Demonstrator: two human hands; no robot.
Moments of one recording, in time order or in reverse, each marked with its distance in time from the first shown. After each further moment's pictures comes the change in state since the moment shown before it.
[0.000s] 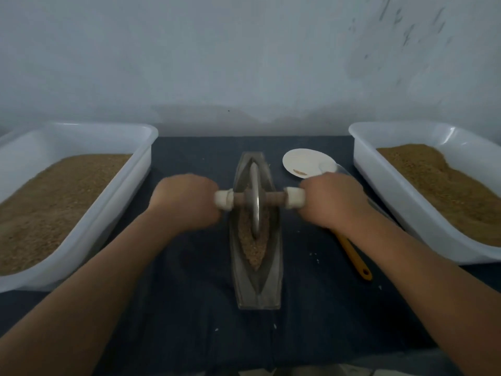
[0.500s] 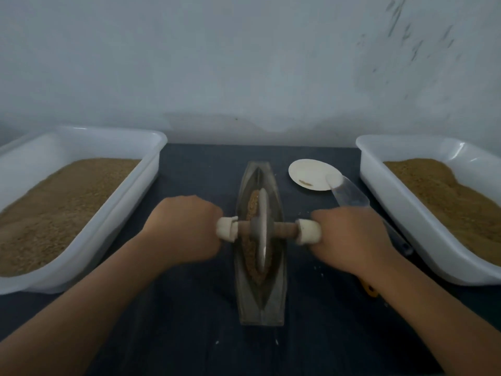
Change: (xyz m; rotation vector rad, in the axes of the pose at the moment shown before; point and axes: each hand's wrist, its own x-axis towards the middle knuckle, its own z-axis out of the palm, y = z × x) left_hand -0.037 0.004 -0.005 0.076 -0.035 0.073; right_hand -0.050 0.007 0.013 0.040 0.151 -0.077
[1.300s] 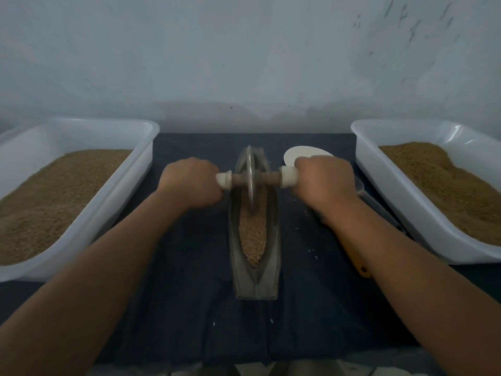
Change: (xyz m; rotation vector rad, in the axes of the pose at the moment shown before) left_hand 0.070 -0.008 0.005 -0.137 0.045 -0.153; right_hand 0.080 -0.007 0.003 -0.108 0.071 0.112
